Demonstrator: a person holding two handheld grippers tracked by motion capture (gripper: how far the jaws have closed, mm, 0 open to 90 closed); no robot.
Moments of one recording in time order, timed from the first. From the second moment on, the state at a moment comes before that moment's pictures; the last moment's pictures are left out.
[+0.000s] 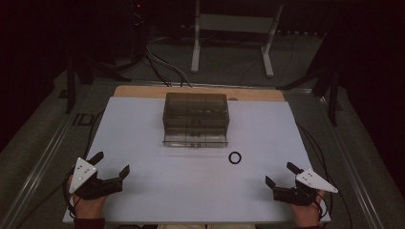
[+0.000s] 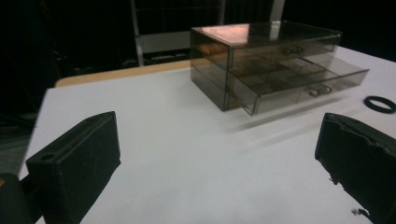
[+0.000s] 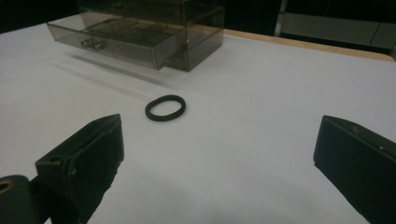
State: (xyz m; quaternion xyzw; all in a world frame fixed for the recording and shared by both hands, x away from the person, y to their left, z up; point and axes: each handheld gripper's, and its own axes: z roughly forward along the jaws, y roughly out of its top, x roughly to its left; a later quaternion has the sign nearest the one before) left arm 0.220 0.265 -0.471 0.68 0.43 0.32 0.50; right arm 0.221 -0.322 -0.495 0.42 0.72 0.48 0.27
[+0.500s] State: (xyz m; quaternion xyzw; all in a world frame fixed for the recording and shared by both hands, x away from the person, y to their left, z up) left arm 0.220 0.266 -0.472 0.68 0.43 0.32 0.50; right arm 0.218 -0.321 -0.491 0.43 0.70 0.48 0.30
